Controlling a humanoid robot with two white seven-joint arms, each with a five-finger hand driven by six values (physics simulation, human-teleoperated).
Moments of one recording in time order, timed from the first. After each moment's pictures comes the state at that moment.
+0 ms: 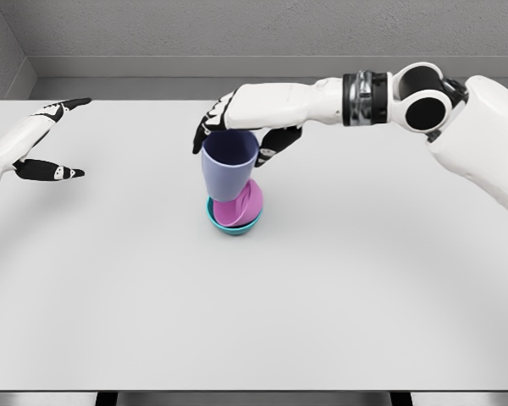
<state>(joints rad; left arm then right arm) -0.39 0.63 -0.17 -1.13 -0.23 -0.61 -0.27 -1.12 -0.47 1.03 -1.30 0.03 -0.61 0.56</state>
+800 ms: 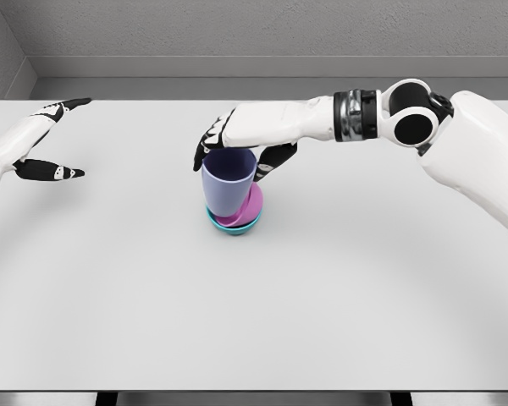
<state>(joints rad) -0.39 0.63 -0.17 -1.13 -0.22 -0.61 -0.27 -1.09 -0.45 1.04 -1.29 0.07 -0.61 0.56</state>
